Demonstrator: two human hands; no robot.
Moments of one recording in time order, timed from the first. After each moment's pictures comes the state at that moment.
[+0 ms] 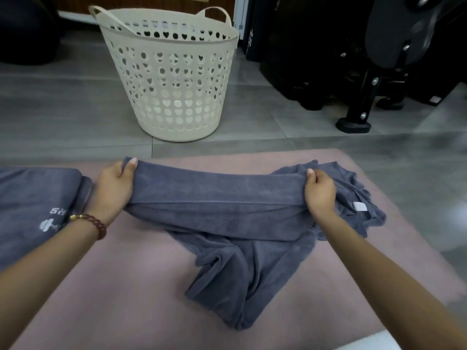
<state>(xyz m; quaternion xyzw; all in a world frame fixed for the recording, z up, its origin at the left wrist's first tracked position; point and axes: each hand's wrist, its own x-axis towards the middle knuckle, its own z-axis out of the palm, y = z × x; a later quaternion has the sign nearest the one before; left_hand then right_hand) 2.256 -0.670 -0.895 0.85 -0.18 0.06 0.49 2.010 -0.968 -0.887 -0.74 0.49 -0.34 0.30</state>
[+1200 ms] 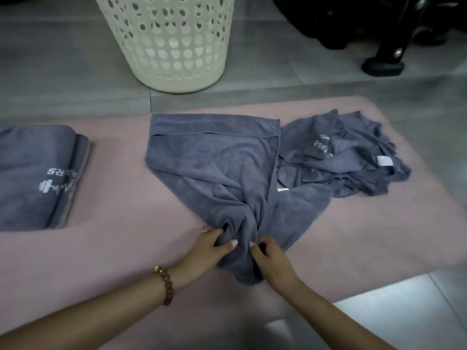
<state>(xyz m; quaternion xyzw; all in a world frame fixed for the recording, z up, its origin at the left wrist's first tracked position) 2.072 -0.680 -0.999 0.79 -0.28 -0.38 0.40 1.945 -0.788 -0.999 -0.76 0.41 0.03 0.50</state>
